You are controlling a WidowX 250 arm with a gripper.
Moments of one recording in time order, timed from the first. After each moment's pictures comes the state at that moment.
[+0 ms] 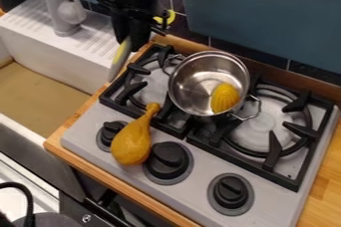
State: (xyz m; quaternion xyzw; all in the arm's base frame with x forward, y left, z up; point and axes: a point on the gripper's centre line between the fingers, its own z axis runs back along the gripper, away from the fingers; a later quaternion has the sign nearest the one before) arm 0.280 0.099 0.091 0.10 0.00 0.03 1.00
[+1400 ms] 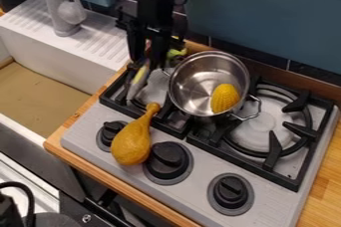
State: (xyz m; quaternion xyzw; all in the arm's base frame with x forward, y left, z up) arm 0.291 0.097 0.056 0.07 0.06 0.04 0.99
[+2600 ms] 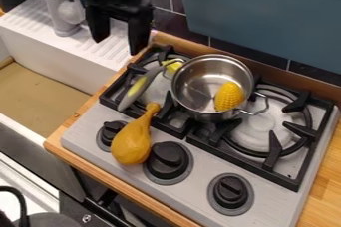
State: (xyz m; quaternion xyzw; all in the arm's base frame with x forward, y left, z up) arm 0.261 0.114 0.104 0.04 0.02 0.04 1.00
